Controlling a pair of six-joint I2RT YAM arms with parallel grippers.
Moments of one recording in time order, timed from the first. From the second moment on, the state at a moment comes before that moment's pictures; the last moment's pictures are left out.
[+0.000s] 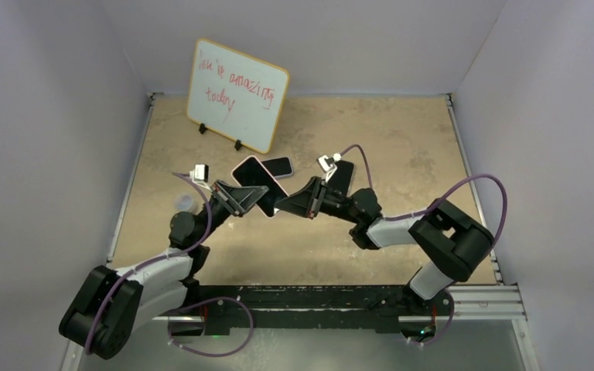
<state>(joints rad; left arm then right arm) -0.41 1.03 0.12 1.26 0.37 -1.36 0.79 1.61 0.51 1.40 -0.53 1.28</state>
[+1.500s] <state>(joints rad) -0.44 1.15 0.29 1.27 0.72 -1.38 0.72 1.33 0.71 0.82 -0.54 1.01</state>
